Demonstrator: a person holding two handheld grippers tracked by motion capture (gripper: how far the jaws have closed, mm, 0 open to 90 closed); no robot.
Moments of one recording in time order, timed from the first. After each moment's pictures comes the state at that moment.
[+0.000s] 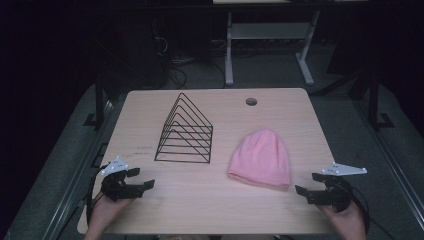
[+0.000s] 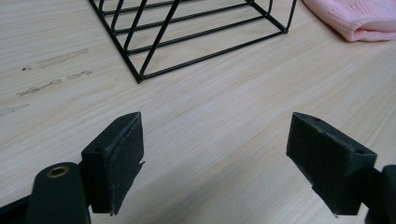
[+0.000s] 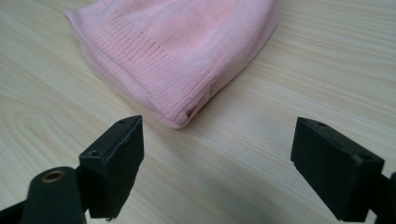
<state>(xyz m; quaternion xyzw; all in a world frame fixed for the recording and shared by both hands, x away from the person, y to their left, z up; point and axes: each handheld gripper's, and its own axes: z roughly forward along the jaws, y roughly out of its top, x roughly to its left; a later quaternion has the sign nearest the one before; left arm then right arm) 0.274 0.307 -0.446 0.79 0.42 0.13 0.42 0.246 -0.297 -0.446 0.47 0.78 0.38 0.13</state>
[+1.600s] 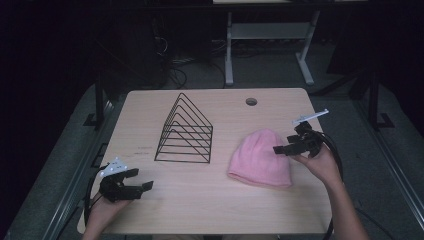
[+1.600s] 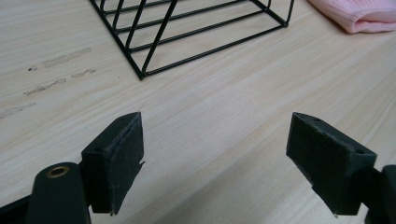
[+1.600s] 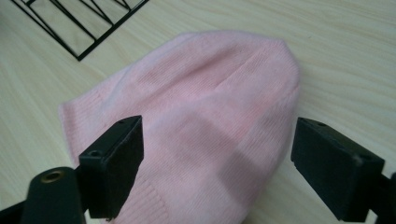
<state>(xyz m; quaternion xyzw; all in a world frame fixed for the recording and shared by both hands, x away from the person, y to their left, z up) 0.272 0.310 -0.444 0.80 0.42 0.13 0.41 0.385 -0.254 -0.400 0.45 0.82 0.35 0.04</state>
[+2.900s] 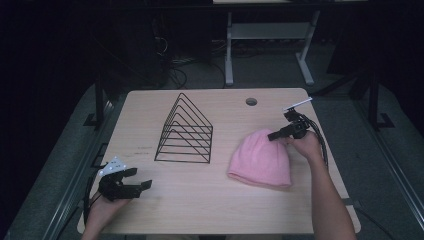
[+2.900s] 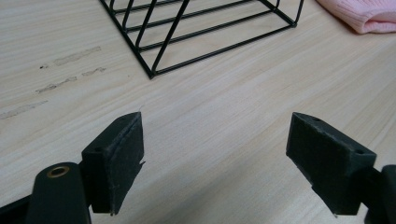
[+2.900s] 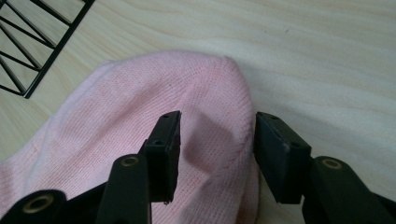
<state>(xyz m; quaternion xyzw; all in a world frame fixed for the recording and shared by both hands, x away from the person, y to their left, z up) 0.272 0.316 -0.444 0.79 0.43 0.13 0.41 0.467 -0.252 -0.442 0.51 0.80 0.32 -0.05</state>
